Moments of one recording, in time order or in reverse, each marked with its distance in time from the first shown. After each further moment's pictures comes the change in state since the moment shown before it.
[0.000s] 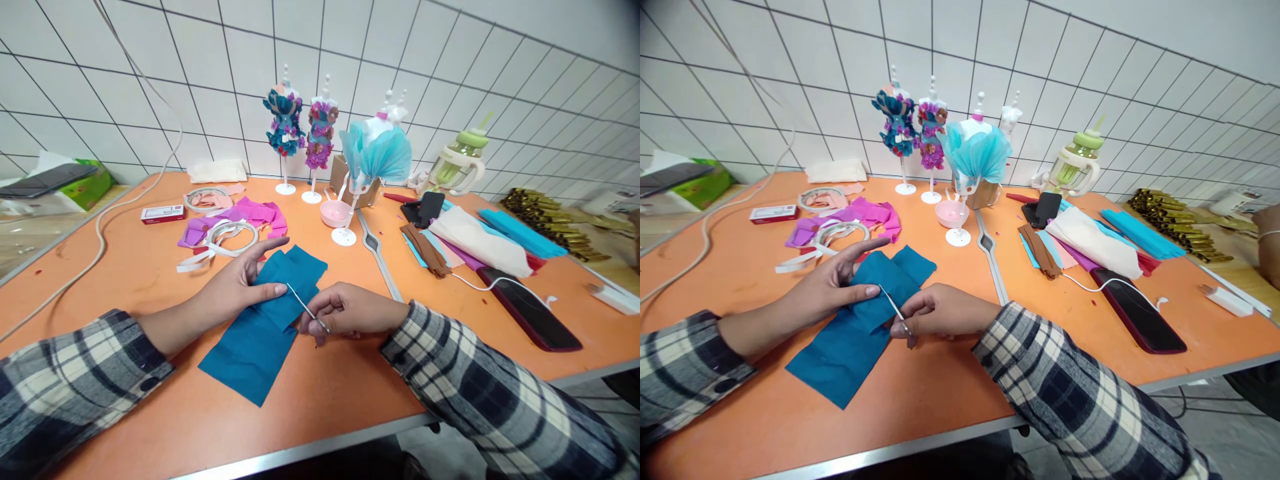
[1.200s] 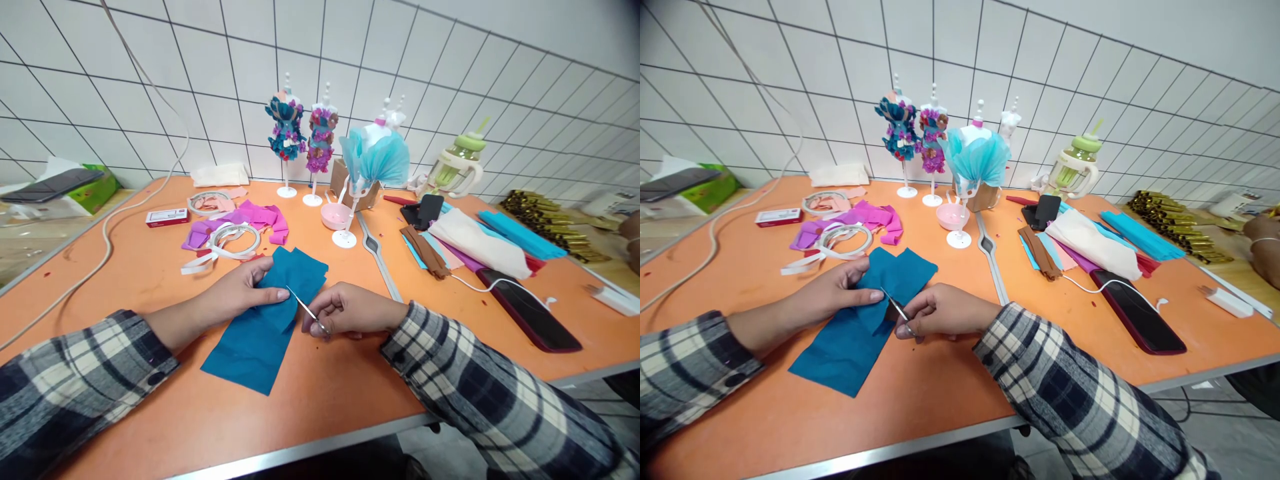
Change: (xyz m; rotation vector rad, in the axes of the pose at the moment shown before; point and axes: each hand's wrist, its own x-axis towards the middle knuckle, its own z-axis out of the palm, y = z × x) left_hand 0.004 -0.006 -0.008 -0.047 -0.142 -0.068; right_hand 0.001 -0.002 -0.001 0.005 0.022 0.041
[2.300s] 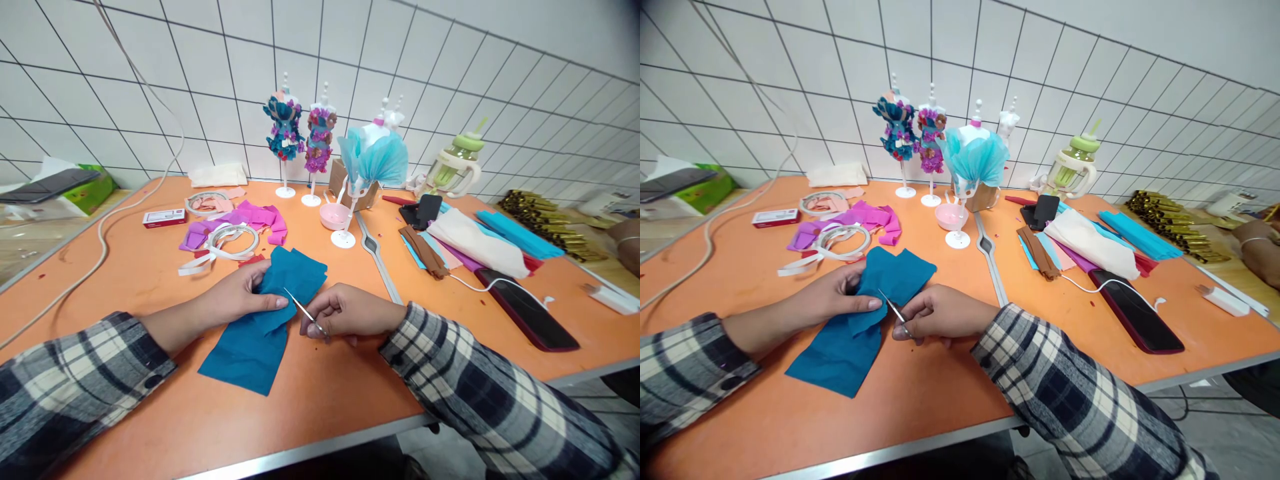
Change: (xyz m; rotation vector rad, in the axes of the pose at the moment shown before) left_hand 0.002 -0.007 -0.002 0.075 -0.015 -0.040; right_hand -0.001 0.002 0.002 -0.047 0.006 -0.006
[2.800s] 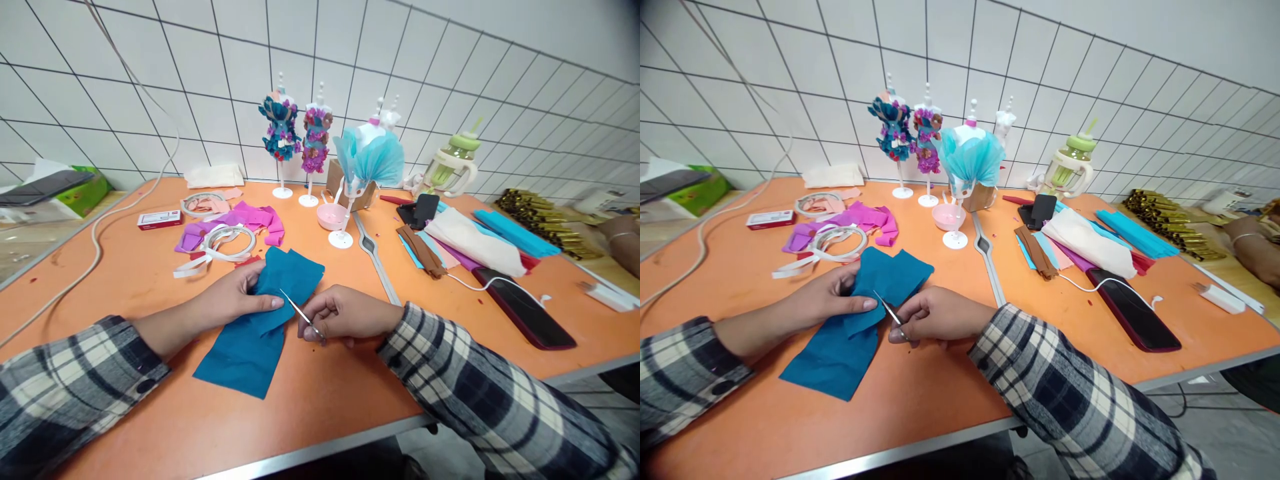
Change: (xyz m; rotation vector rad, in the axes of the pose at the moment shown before) left_hand -0.002 0.003 0.001 -0.011 0.001 -0.006; right_hand 0.002 0.003 0.000 0.010 -0.013 0.005
